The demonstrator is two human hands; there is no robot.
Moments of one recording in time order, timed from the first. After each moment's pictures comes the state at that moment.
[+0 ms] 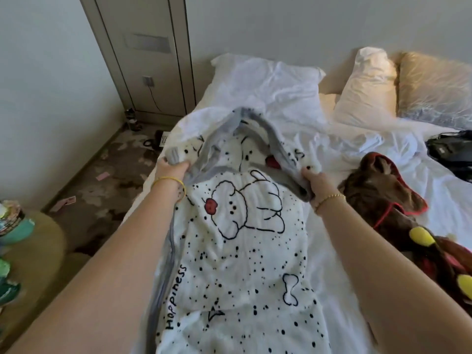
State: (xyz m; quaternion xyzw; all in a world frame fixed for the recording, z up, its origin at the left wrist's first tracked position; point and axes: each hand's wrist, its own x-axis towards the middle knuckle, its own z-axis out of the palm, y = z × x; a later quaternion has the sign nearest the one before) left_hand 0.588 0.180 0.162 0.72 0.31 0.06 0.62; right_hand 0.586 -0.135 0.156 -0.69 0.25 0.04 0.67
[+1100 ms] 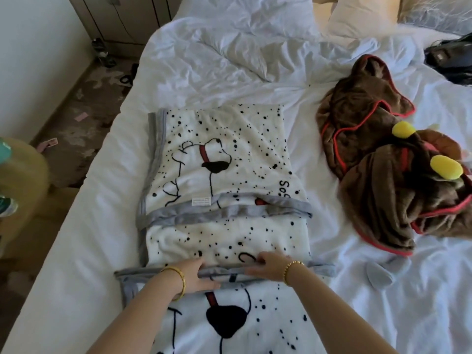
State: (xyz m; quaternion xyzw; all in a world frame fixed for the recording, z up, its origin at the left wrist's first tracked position) left_hand 0.234 0.115 -0.064 0.85 -0.05 -0.51 0.10; right_hand 0.243 -0.128 -0.065 -0.85 -0.03 0.50 0.16
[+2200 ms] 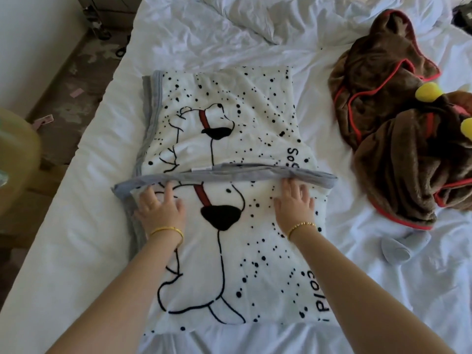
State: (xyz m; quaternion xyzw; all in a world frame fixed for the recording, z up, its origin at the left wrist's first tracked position) left_hand 0.256 0.128 -0.080 0.96 0.23 -0.12 0.10; right_hand 0.262 -0.132 -0.080 -0.98 0.09 0.15 0.12
